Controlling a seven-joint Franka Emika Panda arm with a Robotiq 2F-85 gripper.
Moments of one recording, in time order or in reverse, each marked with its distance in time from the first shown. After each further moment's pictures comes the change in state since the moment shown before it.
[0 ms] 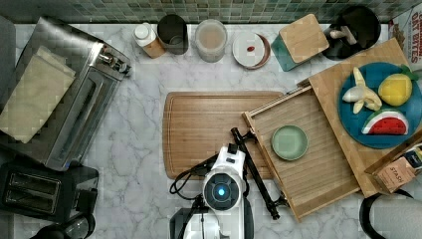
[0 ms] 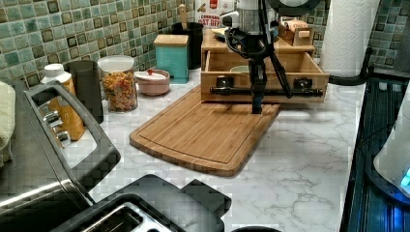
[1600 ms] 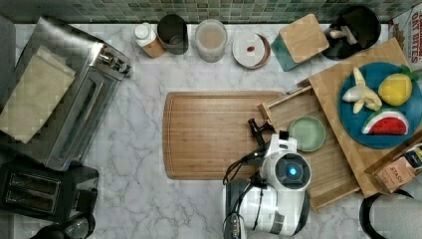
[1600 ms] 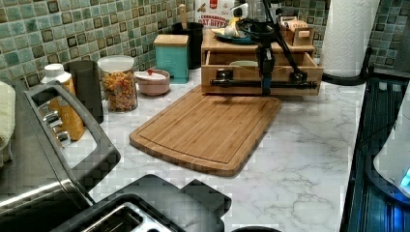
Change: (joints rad) arm -0.085 0.149 -0.243 0.174 -0.009 -0.061 -0.397
